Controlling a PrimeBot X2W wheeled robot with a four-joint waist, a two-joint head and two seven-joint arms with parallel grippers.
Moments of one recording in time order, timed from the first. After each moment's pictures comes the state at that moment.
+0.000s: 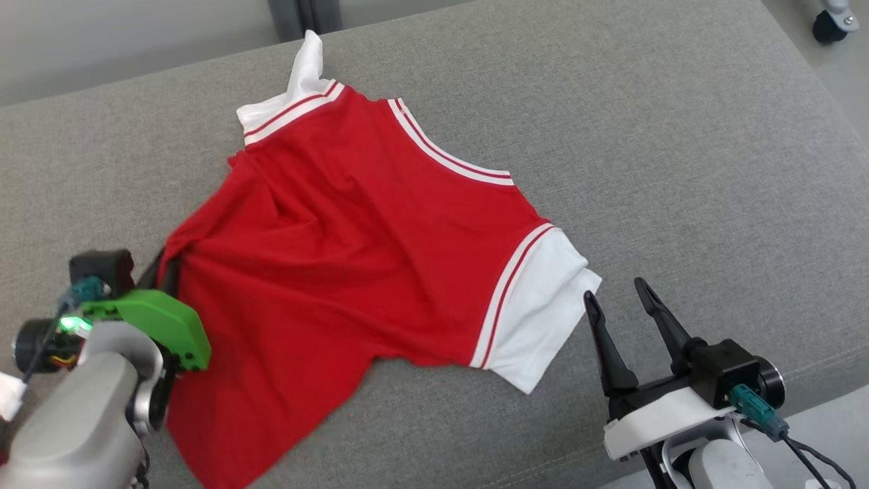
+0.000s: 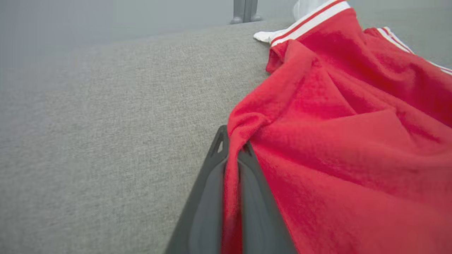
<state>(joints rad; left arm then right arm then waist) -0.56 0.48 -0.68 0.64 -0.83 0.11 -0.16 -0.05 -0.05 0.16 0.15 0.13 0.13 -0.26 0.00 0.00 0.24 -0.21</state>
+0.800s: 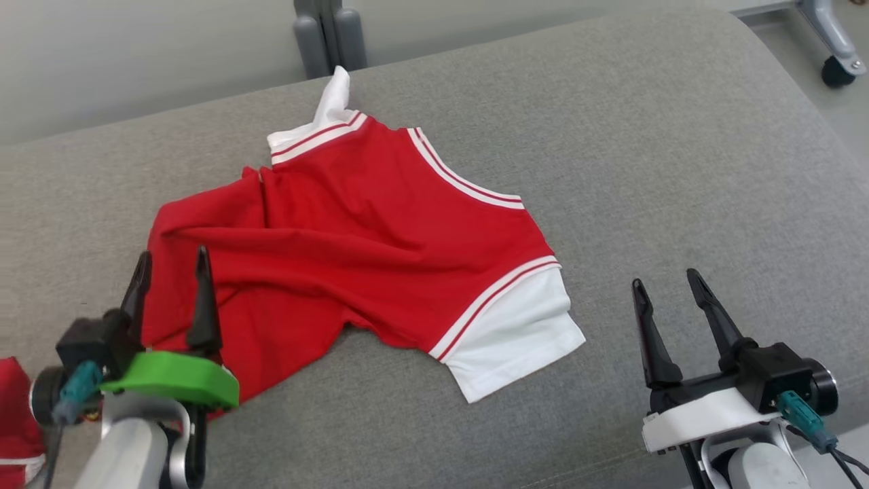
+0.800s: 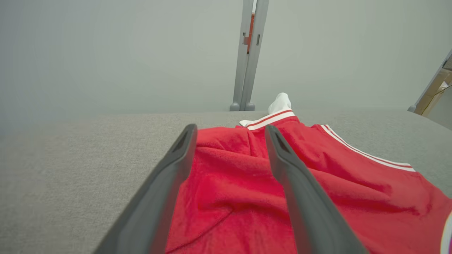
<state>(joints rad) -0.26 0.35 -0.31 0.27 -0.57 0.13 -0.26 -0.02 -0.05 0.06 0.06 0.08 0.13 -0.26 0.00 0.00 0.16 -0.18</state>
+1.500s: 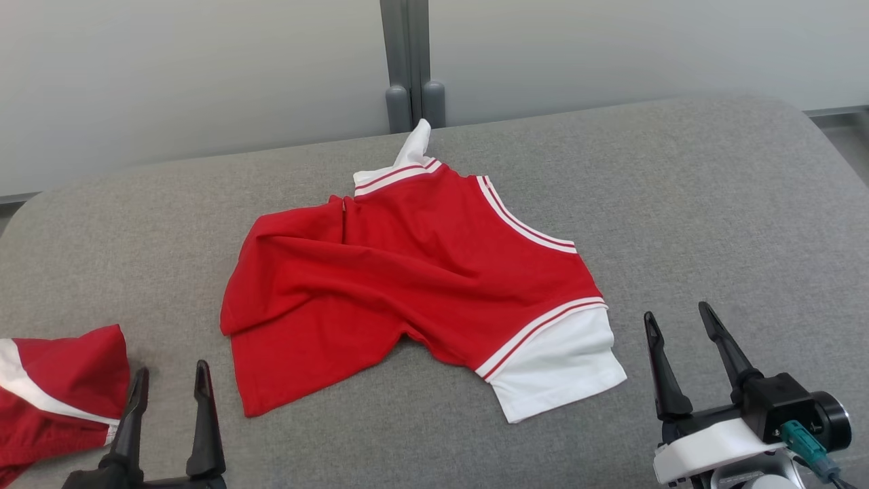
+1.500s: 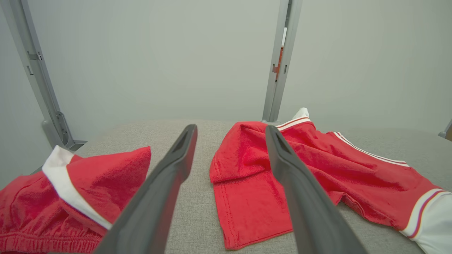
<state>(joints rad) 0.19 0.06 0.05 -0.04 -0.21 -0.09 -0.26 0.06 -0.05 0.02 0.05 0.03 0.13 -0.26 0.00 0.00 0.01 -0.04</state>
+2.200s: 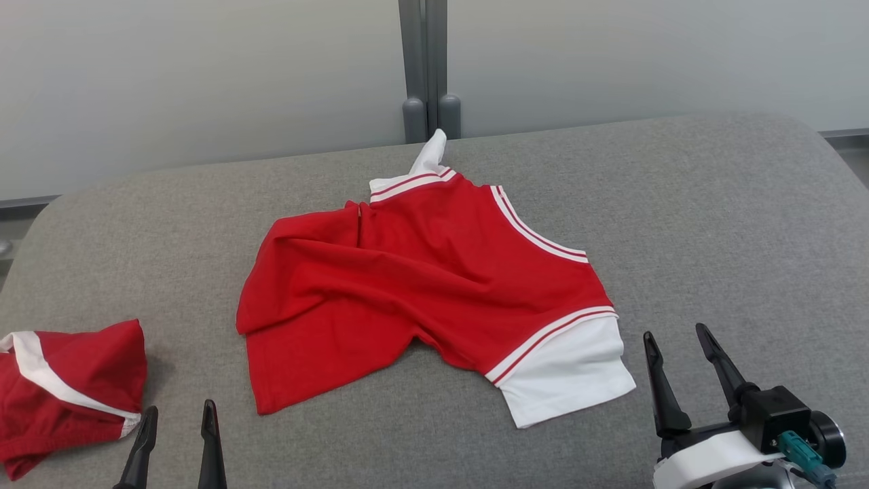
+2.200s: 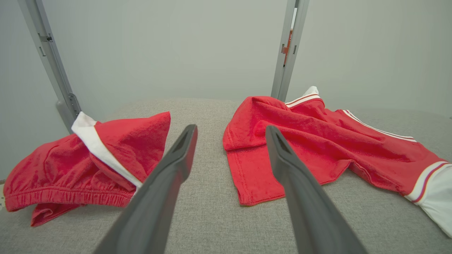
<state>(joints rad) 0.25 0.05 0.08 0.00 -0.19 -0.13 -0.26 0.09 -0.05 0.02 0.10 0.07 0.13 -0.26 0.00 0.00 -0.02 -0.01</state>
